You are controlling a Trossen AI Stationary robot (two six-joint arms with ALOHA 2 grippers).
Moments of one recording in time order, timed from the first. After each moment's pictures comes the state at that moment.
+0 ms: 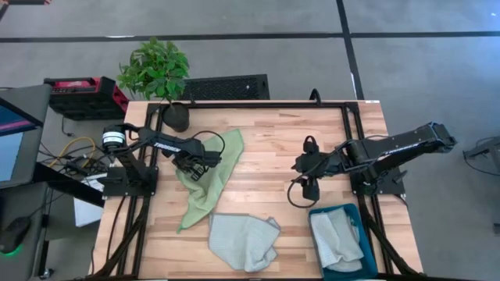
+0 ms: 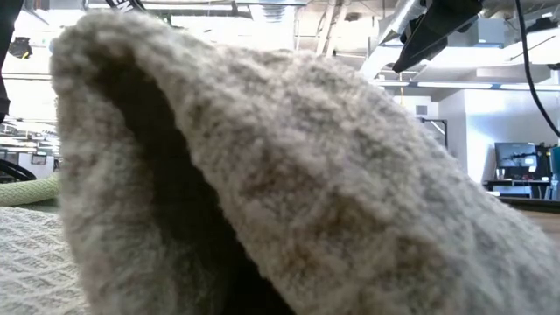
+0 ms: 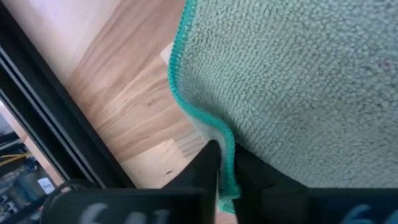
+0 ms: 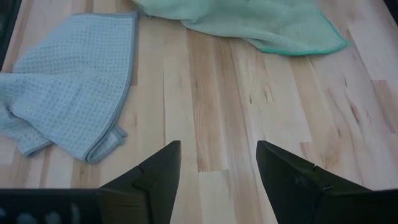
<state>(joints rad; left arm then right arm) 0.20 1.71 0.81 -1.06 -0.27 -0.82 0.23 1.17 0.98 -0.68 0.18 0.19</state>
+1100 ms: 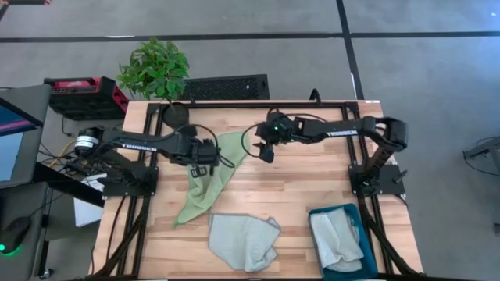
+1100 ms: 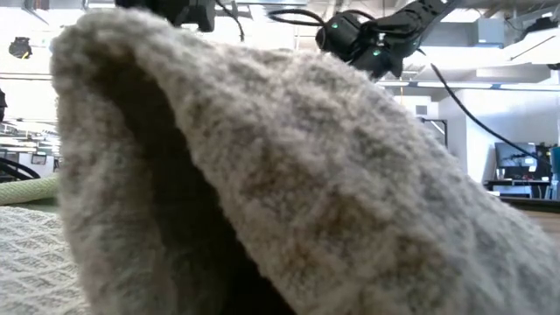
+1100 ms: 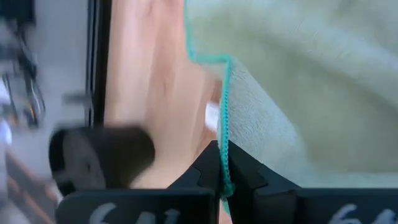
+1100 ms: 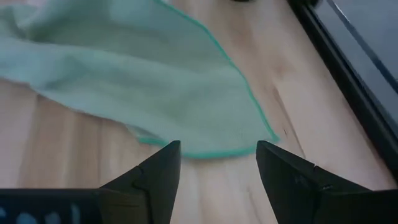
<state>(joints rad) 0.03 1.44 1.07 -1.12 -0.54 -0.19 -0.27 1.71 1.07 -0.07 -0.04 -0.18</state>
